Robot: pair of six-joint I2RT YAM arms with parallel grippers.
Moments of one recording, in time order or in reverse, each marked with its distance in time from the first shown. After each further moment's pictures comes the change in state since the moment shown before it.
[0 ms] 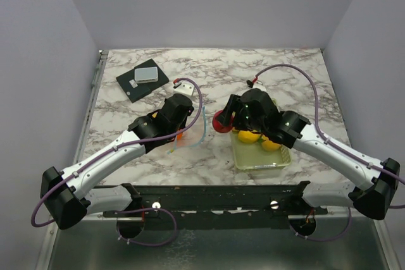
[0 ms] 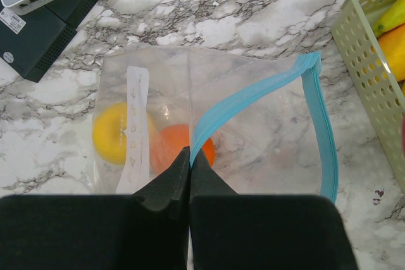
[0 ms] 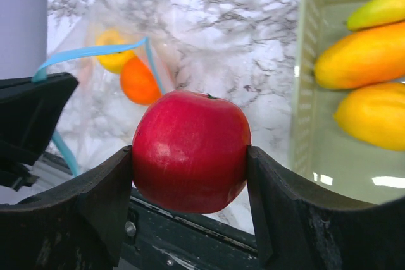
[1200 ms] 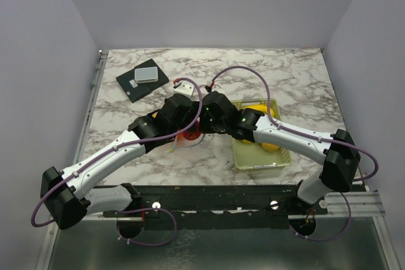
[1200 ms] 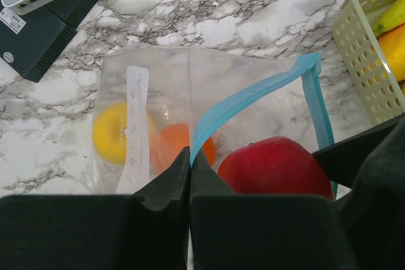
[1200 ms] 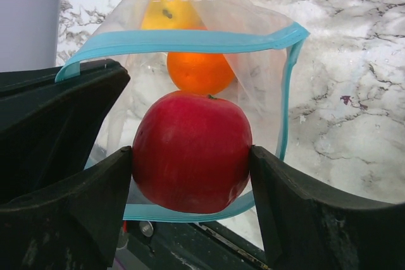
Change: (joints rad) left arm 0.000 0.000 0.000 0.000 0.000 0.000; right arm 0.143 0.377 0.154 0.200 -0.092 -0.009
